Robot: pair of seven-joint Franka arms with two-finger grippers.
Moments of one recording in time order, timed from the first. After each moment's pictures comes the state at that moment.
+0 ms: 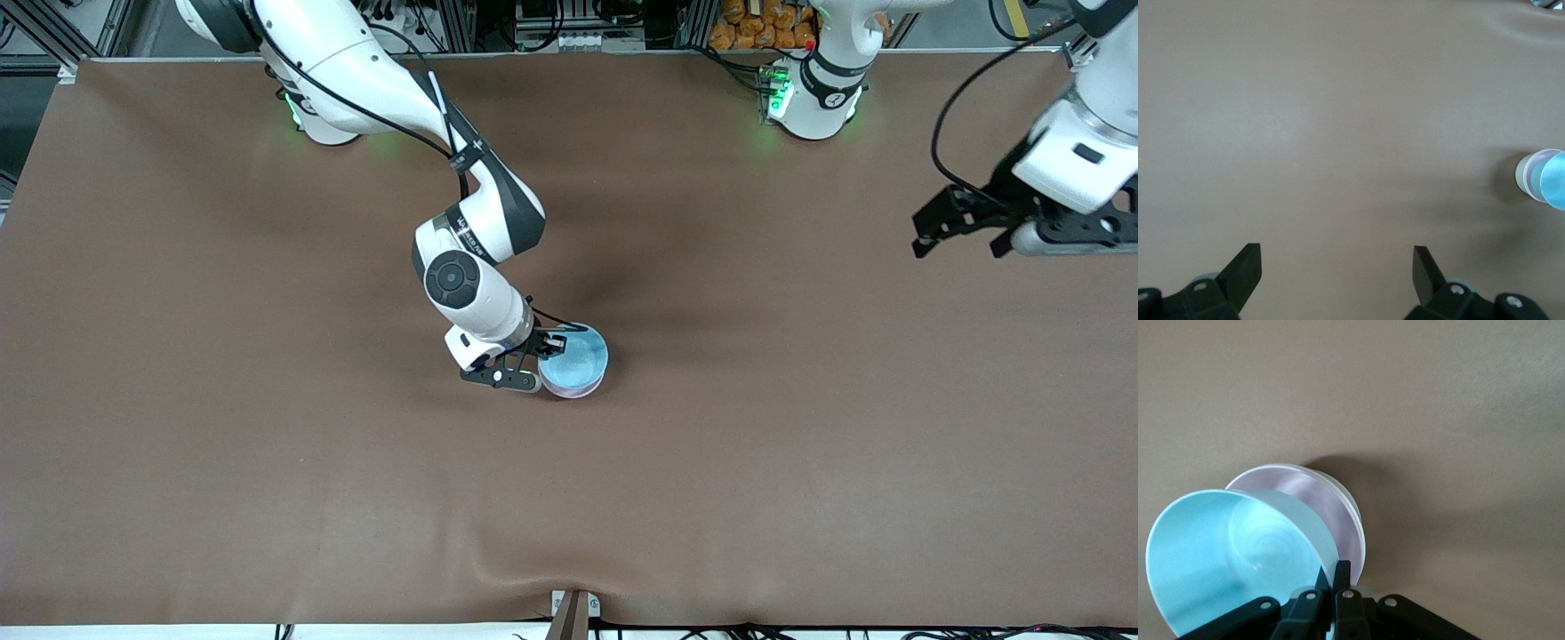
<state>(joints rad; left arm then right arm) 0.00 -0.04 -0.12 -1.67 -0.04 1.75 -0.14 0.67 0.73 -0.03 -1.50 0.32 2.33 0.63</state>
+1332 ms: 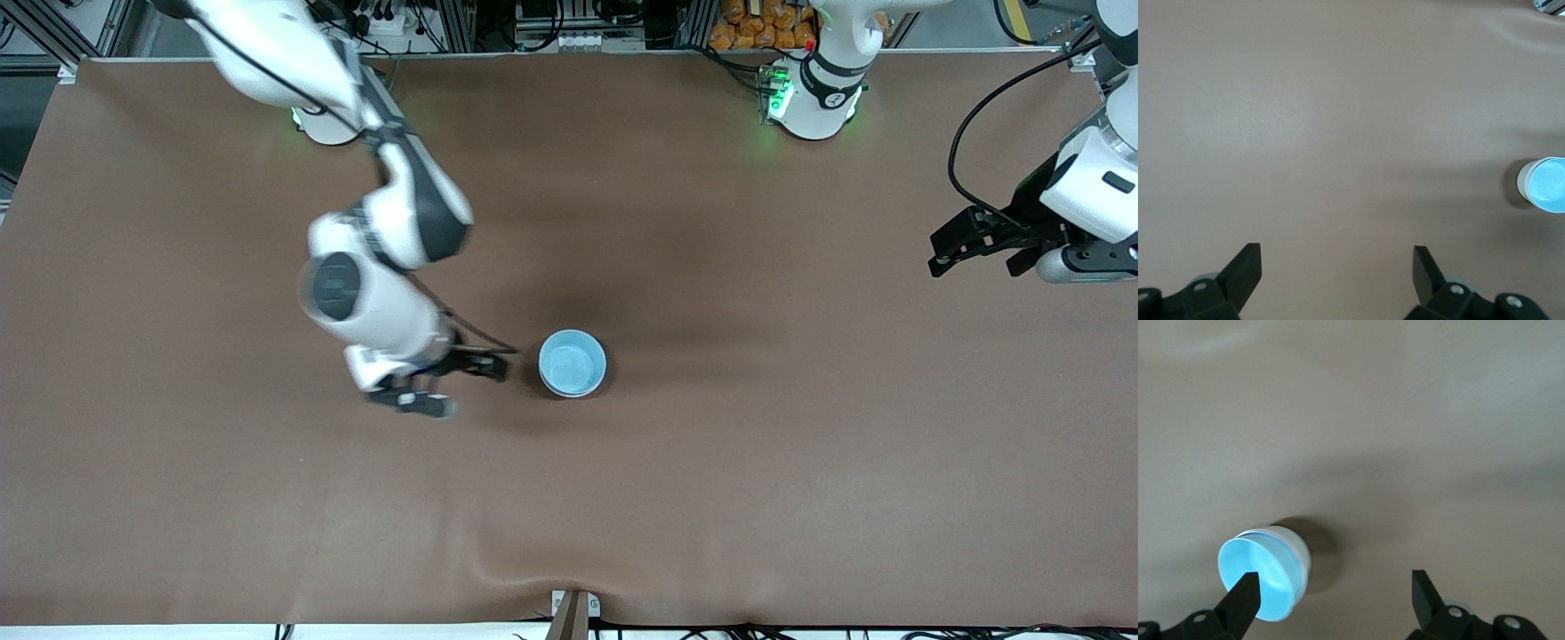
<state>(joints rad) 0.01 0.01 -0.13 -1.61 -0.04 1.72 -0.14 0.49 0.53 -0.12 -1.46 0.31 2.06 0.48</state>
